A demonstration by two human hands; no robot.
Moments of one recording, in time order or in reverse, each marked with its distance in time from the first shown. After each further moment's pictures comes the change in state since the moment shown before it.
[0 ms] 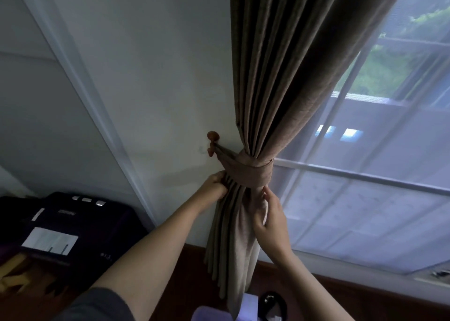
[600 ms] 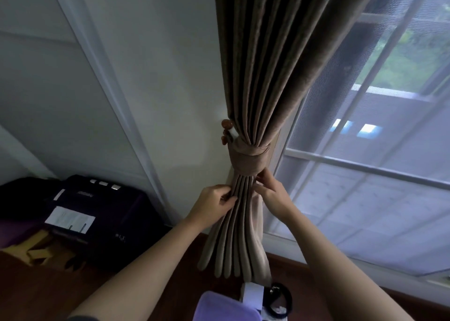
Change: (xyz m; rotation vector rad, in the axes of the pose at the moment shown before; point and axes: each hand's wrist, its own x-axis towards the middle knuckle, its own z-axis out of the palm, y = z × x) left_hand -0.045 -0.061 -0.004 0.439 0.221 0.509; right_hand 0.048 -0.007 0.006 0.184 -0.418 0.090
